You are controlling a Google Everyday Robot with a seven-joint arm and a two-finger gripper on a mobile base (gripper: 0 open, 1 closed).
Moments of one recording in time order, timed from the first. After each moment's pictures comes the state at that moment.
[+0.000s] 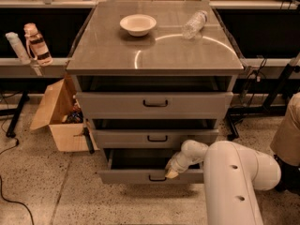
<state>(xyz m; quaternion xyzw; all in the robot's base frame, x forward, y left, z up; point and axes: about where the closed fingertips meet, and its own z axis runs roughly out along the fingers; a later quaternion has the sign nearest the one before) 0.635 -0.114 0.190 -0.65 0.72 0.13 0.18</state>
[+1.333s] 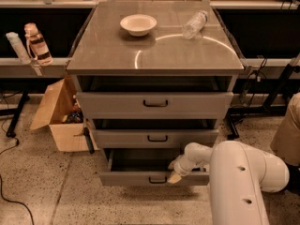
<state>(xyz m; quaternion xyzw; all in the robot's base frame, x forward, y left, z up) 0.613 -0.123 0.193 -0.64 0.74 0.14 0.17</state>
